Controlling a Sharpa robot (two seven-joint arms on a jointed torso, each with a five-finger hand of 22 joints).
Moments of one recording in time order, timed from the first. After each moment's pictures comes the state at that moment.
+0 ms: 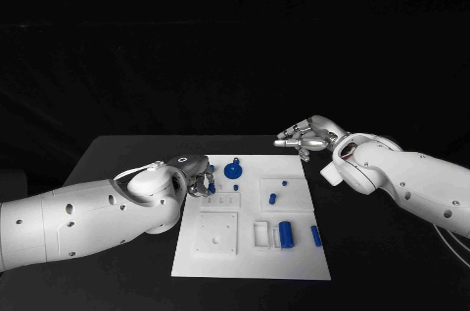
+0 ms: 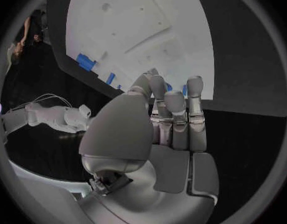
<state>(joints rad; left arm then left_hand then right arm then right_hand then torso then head) 1.36 -0.73 -0.24 1.58 -1.50 -0.29 -0.53 1.40 -0.04 0.10 -0.02 0.39 1.21 0.05 0.06 0.06 1.45 -0.07 0.67 0.46 1.34 -0.11 1.20 0.54 0.02 1.22 -0.12 0.52 1.31 1.13 -0.79 0.22 1.35 -0.93 -0.25 -0.01 1.23 -0.05 -0.12 -0.03 0.23 1.05 0.10 0.07 0.06 1.04 0.01 1.03 0.85 1.35 -0.05 0.98 0.97 0.11 1.47 -0.06 0.50 1.31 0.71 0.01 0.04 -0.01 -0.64</state>
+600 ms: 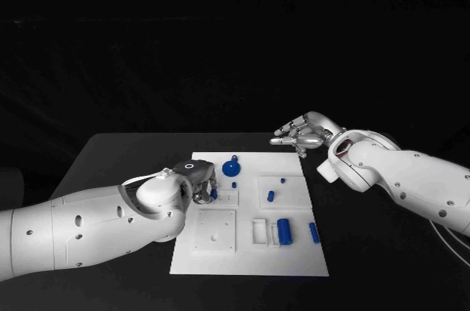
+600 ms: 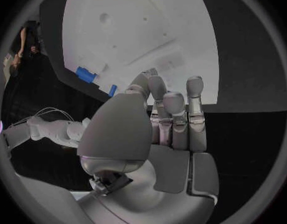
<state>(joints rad) 1.32 -0.70 -0.24 1.59 -1.60 -0.26 -0.59 1.40 -0.07 0.12 0.01 0.44 1.22 0.04 0.06 0.06 1.46 -0.07 0.67 0.47 1.35 -0.11 1.20 0.55 0.02 1.23 -0.12 0.54 1.31 1.13 -0.79 0.22 1.38 -1.02 -0.29 -0.04 1.23 -0.05 -0.11 -0.04 0.22 1.06 0.10 0.07 0.06 1.04 0.01 1.03 0.85 1.35 -0.05 0.98 0.98 0.11 1.47 -0.06 0.50 1.31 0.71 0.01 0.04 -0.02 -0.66</state>
